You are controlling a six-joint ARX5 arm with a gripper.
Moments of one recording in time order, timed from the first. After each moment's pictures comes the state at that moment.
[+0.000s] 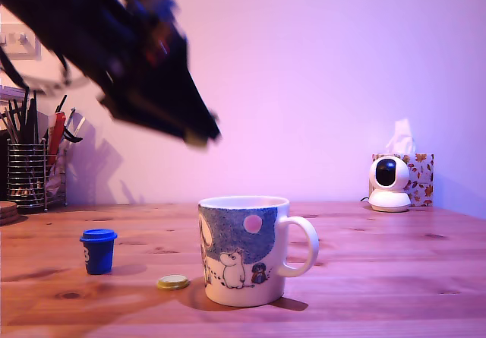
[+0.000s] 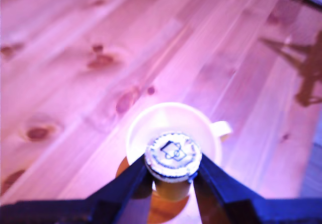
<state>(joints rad) -0.66 1.39 0.84 -0.20 0.36 0.11</state>
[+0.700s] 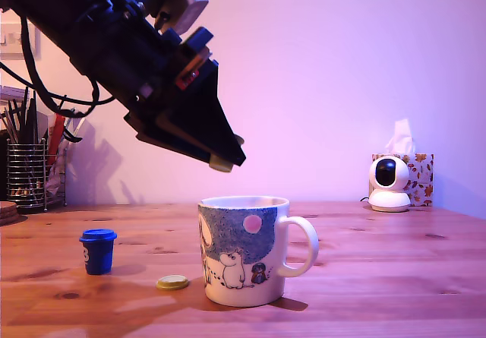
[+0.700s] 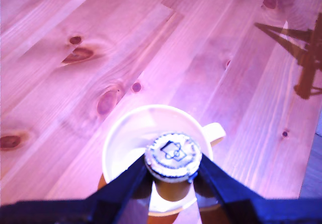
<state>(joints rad) -0.72 1.46 0.86 -0.18 0.33 0.11</state>
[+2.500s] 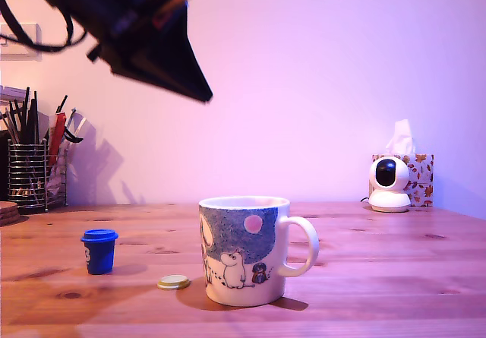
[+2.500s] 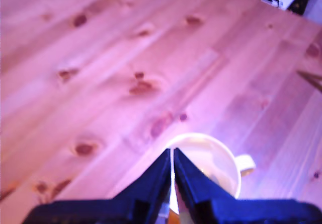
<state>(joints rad) -0.72 1.26 0.86 -0.19 0.13 0.03</state>
